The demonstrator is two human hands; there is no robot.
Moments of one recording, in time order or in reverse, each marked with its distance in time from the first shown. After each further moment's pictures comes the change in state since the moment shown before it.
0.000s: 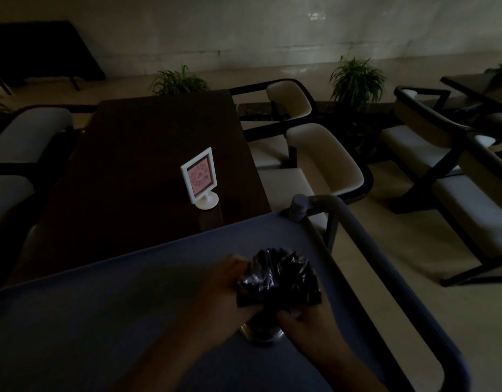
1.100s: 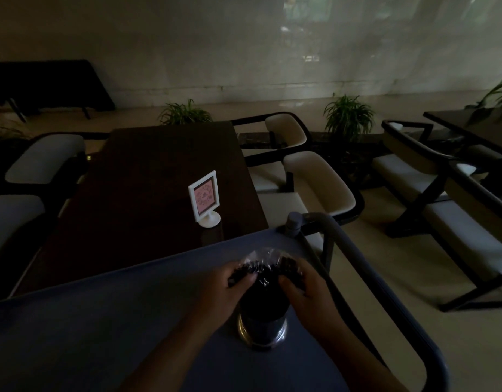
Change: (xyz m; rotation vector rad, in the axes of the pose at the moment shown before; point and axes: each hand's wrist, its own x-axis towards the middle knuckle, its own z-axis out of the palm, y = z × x) left_hand 0.002 0.000 -0.003 -0.453 0.065 -0.266; right_hand 0.020 -0.013 -0.021 0.131 -0.032 0.073
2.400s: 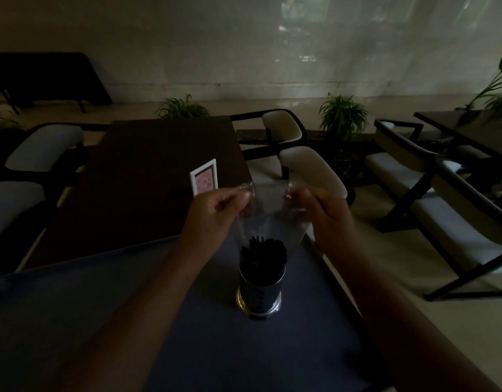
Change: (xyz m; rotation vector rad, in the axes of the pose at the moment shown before) left_hand -0.012 0.094 -0.032 -0.011 0.107 0.380; right_hand 0.018 -0.111 -0.037 0.080 0.110 -0.251
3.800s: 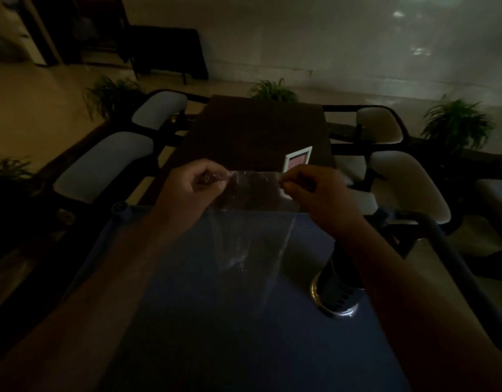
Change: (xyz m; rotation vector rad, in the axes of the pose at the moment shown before) left_hand -0.076 -0.014 -0.192 0.330 0.289 -0.032; right_hand 0.025 -0.030 0.169 -0.325 -0.489 -0.165
